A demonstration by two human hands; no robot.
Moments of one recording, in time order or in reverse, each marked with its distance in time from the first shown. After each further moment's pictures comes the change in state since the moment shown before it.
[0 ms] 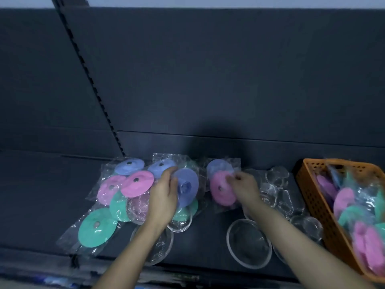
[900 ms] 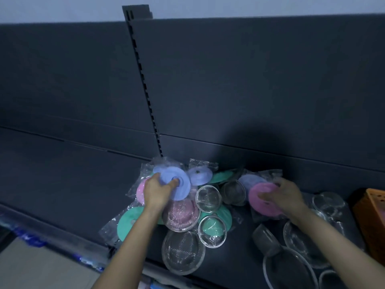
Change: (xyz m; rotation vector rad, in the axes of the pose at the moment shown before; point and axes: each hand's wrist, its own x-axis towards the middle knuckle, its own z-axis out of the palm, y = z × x) left_hand 0.051 -0.066 -0.067 -0.020 0.198 -0.531; right_hand 0.040 -0.014 0.000 -0.205 -0.138 -0.013
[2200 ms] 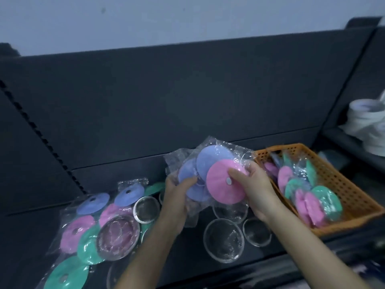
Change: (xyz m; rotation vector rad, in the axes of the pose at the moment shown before) left_hand -0.147 0.099 0.096 -0.688 -0.879 -0.053; right_hand -0.128 0.012 -0.089 0.743 0.280 -0.102
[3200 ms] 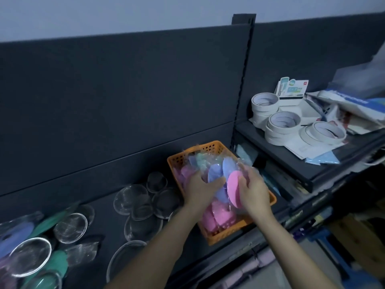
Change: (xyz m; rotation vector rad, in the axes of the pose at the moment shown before) left_hand 0.041 -0.125 0.257 0.608 -0.192 0.011; right_hand 0.030 0.025 -0.240 -0.690 0.416 -0.125
